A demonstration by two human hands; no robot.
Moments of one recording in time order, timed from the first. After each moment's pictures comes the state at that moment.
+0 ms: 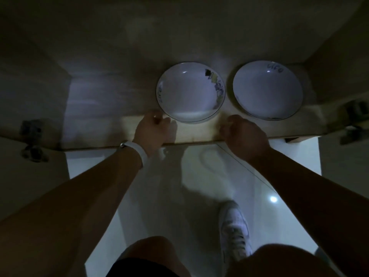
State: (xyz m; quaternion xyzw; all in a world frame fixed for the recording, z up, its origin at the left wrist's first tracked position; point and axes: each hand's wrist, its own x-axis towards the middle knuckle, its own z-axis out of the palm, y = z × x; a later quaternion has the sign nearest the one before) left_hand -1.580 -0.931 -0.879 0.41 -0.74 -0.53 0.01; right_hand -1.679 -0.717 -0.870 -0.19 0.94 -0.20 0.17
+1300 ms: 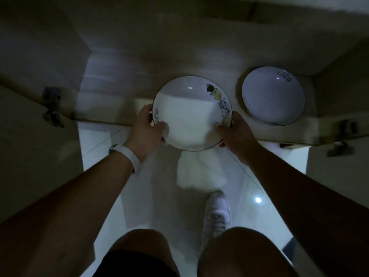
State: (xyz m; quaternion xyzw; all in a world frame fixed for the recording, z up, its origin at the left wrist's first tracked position) left_hand -1.522 -0.915 -0.843 0.40 -0.62 -0.67 0.09; right_hand -1.662 -0.734 -0.854 -0.08 0.82 -0.46 0.32
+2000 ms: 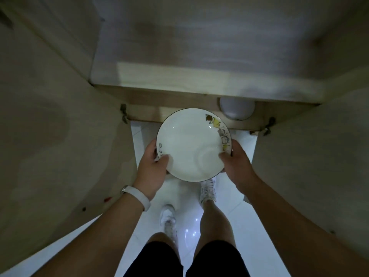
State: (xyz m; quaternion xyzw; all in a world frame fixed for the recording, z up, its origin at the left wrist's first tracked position) left_hand -1.351 -0.811 -0.509 0.45 -0.56 -0.69 0.08; right_hand -1.493 -0.642 -0.505 0.01 0.78 -0.49 0.38
